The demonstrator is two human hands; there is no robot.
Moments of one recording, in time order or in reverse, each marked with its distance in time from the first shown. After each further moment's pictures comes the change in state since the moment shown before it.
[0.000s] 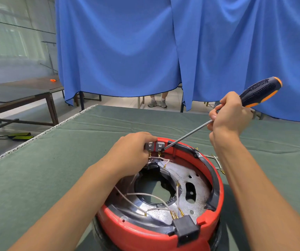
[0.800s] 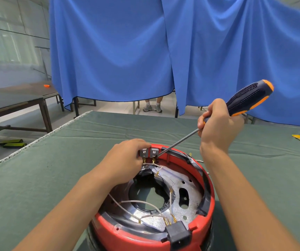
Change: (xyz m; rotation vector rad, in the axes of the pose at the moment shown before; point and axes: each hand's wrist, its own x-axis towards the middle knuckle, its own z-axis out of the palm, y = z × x) left_hand 0.000 -0.002 0.001 -0.021 0.012 0.005; right_hand -0.028 -0.010 -0.005 -0.019 -0.136 -0.167
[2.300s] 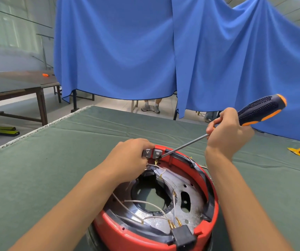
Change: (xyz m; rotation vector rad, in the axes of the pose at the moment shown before) left_hand -0.002 0.003 -0.005 -0.005 -0.030 0.002; right_hand 0.004 0.007 0.003 -0.009 0.094 -0.090
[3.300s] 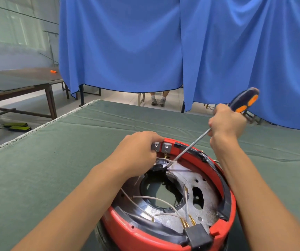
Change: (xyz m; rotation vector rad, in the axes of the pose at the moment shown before) left_hand 0.002 -0.004 0.004 -0.043 0.014 -0.033; right_hand 0.033 0.043 0.008 -0.417 0.030 0.272
